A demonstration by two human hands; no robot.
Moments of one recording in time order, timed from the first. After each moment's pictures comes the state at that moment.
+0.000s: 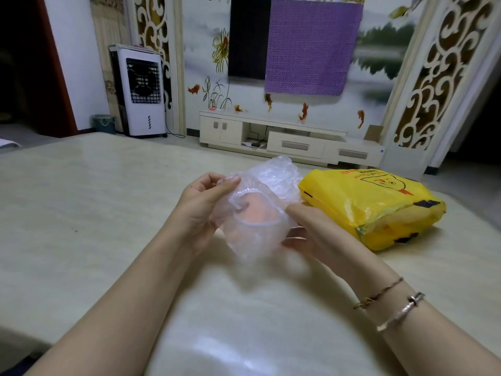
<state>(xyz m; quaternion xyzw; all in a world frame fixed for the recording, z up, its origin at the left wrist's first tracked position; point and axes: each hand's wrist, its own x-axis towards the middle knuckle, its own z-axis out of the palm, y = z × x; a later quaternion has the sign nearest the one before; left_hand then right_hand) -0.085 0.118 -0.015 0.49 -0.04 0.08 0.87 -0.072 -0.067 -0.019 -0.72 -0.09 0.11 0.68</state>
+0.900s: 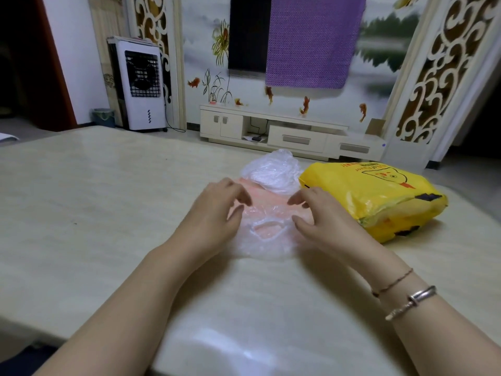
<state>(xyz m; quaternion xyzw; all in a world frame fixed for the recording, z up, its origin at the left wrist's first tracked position) -0.088 0.122 -0.042 0.90 -0.16 0.27 0.29 -0.054 -0.099 -0.032 -0.93 -0.25 -0.16 0.21</state>
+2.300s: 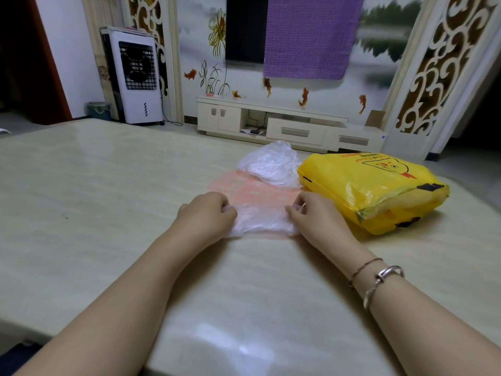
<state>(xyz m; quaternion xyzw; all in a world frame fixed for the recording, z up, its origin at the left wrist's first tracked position) -0.075 0.116 -0.047 0.96 0.03 0.11 0.26 -0.038 -0.085 -0.055 -0.94 -0.10 -0.17 0.26</state>
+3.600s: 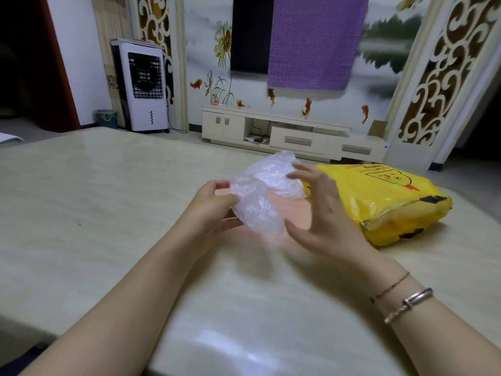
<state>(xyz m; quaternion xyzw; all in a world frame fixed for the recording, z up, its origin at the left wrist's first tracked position) -0.084 0.115 -0.024 0.64 0.06 0.05 0.77 -0.057 -0.092 -0.034 -0.85 -0.36 -0.30 0.25</state>
